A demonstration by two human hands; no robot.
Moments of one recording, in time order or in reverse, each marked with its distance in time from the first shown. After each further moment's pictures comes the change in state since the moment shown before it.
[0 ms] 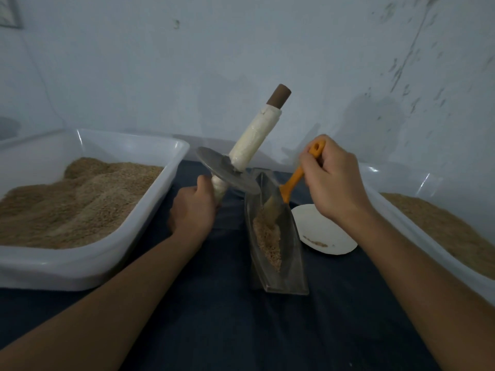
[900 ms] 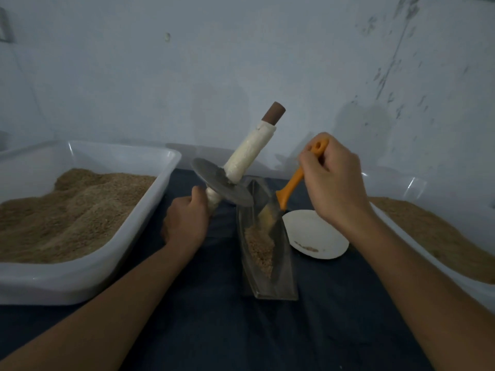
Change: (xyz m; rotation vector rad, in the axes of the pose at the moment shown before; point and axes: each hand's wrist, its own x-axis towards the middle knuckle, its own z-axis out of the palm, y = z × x) left_hand 0.004 -0.007 0.000 0.078 -0.023 0.083; right_hand -0.006 -0.032 -0.022 0.056 0.063 0.027
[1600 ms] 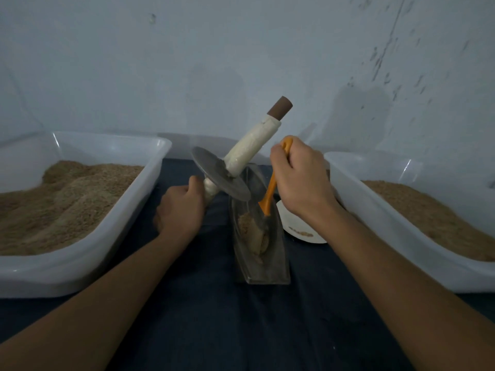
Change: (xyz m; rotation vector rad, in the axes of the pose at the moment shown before) left_hand 0.003 -0.004 0.006 0.130 0.031 0.089; right_hand -0.007 0.015 0.035 -0.042 -0.066 0.044
